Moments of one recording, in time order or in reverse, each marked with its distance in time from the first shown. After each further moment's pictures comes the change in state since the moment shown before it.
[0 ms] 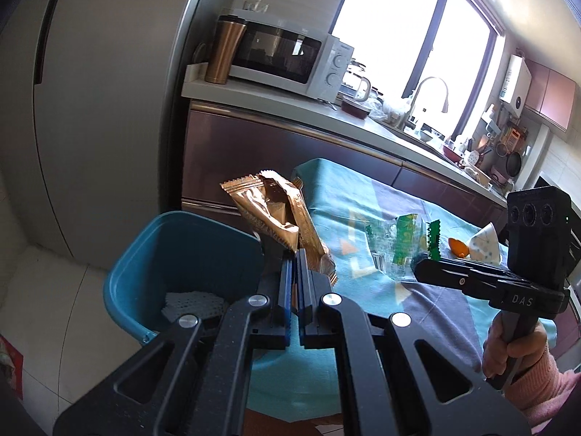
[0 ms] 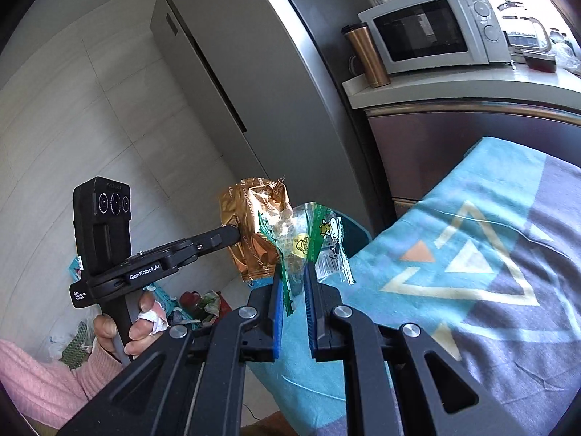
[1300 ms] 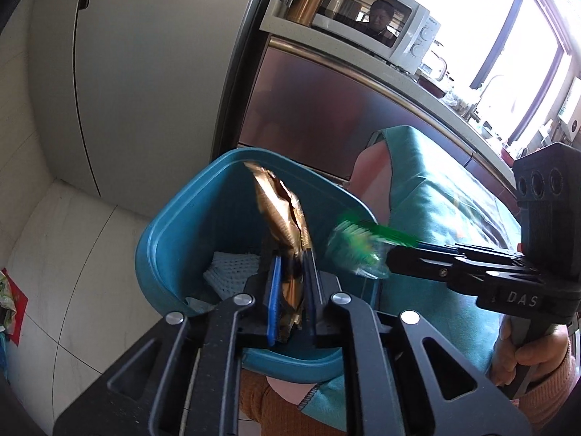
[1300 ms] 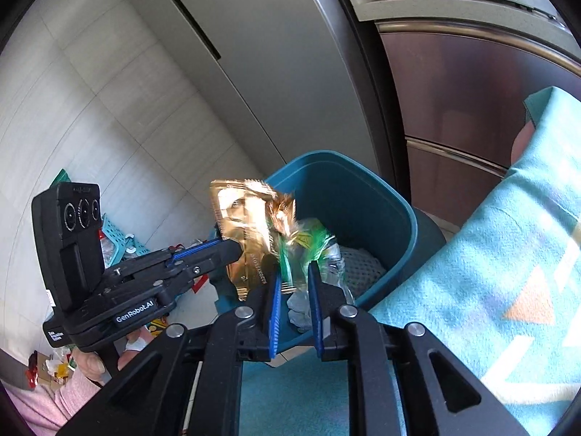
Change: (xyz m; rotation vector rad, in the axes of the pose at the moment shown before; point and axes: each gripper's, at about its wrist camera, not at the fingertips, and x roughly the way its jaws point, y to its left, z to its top) left arm 0.077 0.089 -0.031 -0.167 0.162 0.153; right arm 0.150 0.001 0.016 0.039 0.291 -0.051
